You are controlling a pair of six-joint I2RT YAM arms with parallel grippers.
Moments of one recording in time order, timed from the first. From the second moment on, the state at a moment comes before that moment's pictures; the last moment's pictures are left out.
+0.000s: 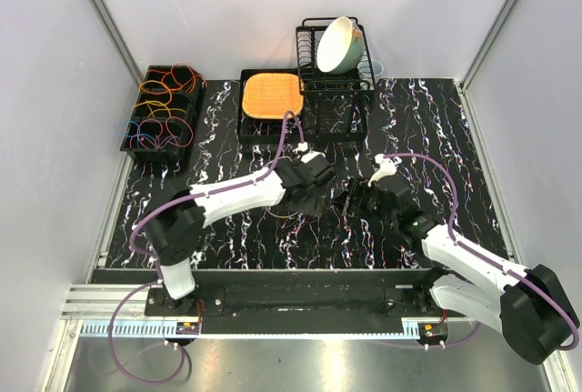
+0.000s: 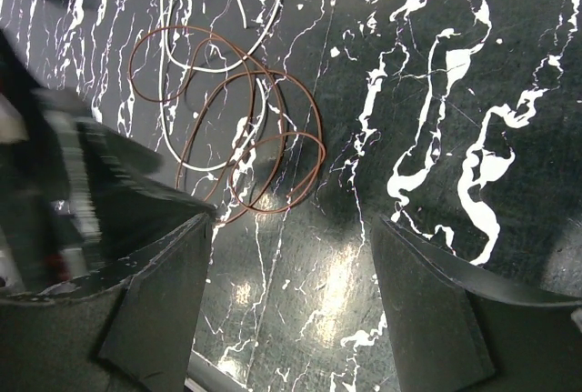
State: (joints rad) left arm -0.96 1.78 1.34 -0.75 -0.26 -0.65; right arm 0.59 1.01 0.44 0.06 -0.04 0.62
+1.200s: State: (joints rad) left arm -0.97 1.89 1.25 -0.60 -0.27 -0.75; right arm 0.52 1.04 0.44 0.09 -0.13 0.62
